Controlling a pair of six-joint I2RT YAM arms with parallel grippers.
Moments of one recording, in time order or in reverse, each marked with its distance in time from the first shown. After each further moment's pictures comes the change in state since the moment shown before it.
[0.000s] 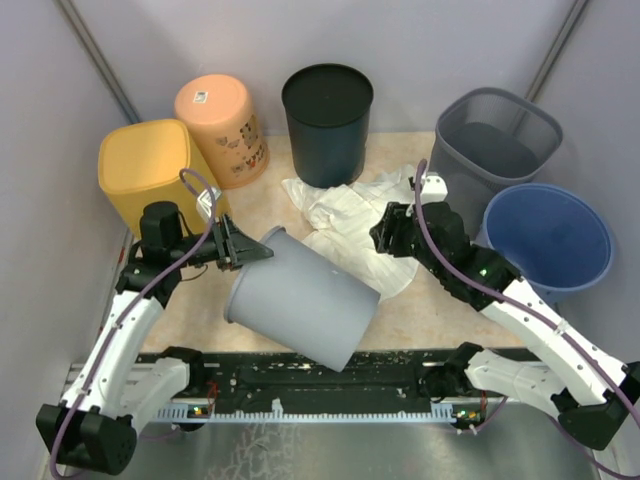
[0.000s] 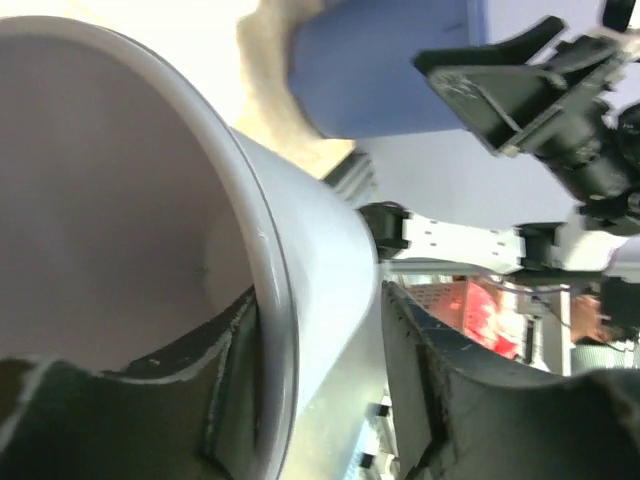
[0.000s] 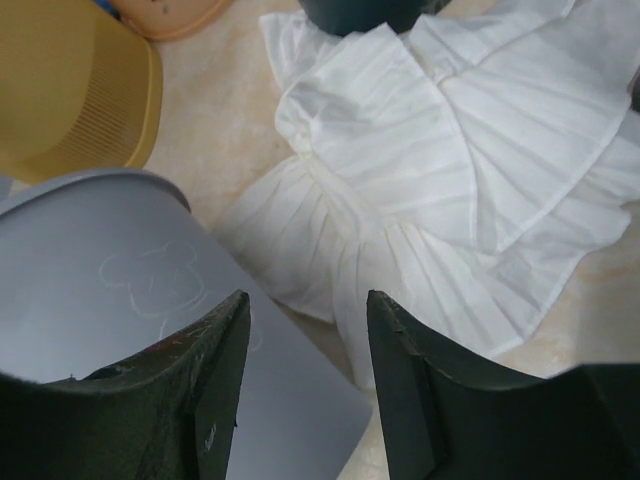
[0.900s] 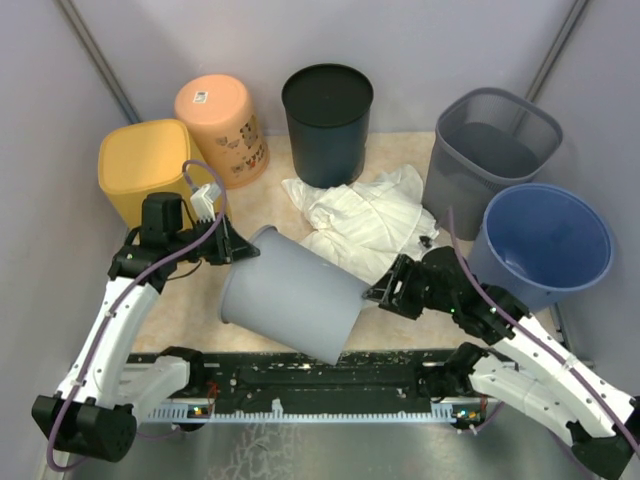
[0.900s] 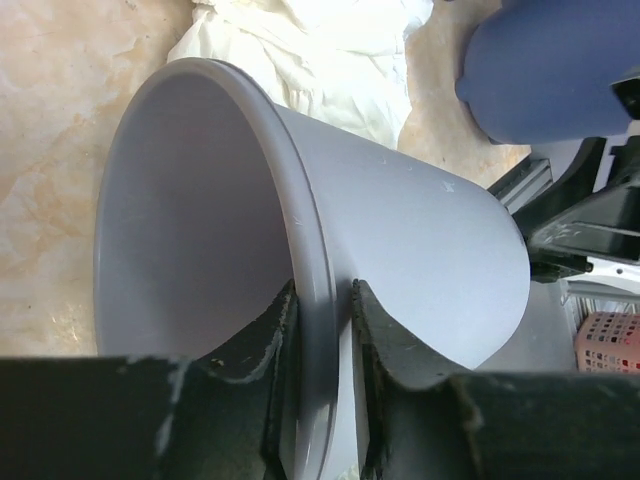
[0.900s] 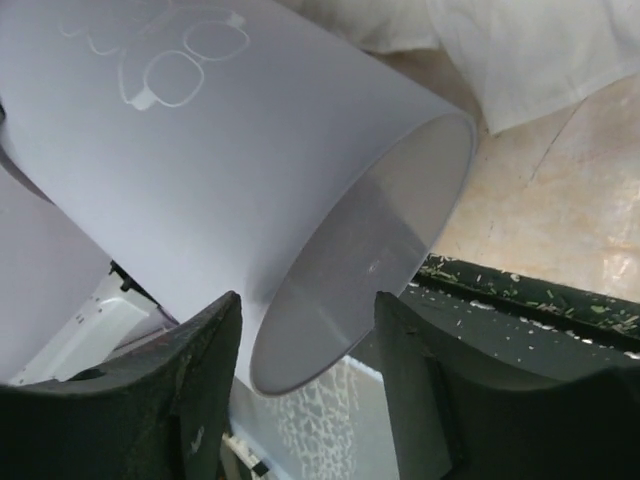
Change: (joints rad) left arm 0.000 0.087 0.169 -0.356 -0.337 0.487; right arm -0.001 -0.257 -0.299 -0.186 -0.413 0.603
